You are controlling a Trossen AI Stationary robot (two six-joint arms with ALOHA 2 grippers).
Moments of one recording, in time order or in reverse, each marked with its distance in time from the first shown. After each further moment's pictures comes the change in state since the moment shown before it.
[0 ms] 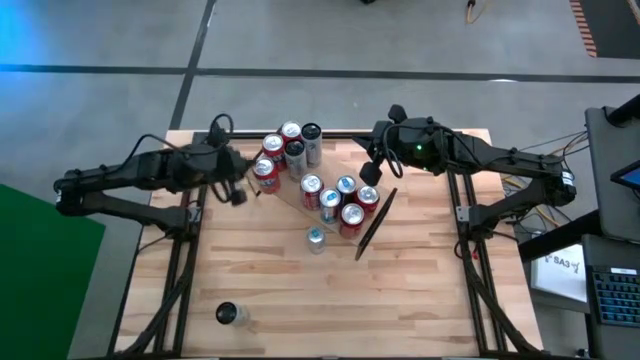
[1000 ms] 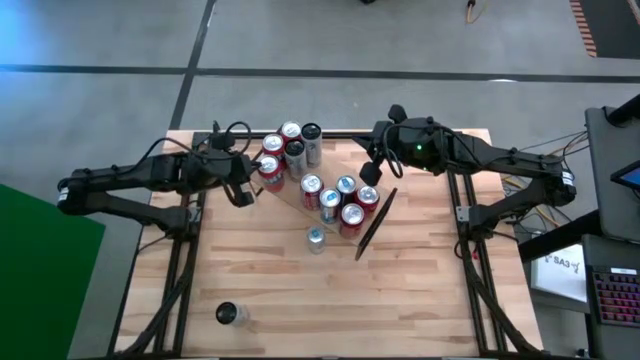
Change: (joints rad) left arm 0.010 0.048 -0.040 -0.014 0.019 0.032; right arm 0.000 0.000 0.000 0.000 0.000 -0.003
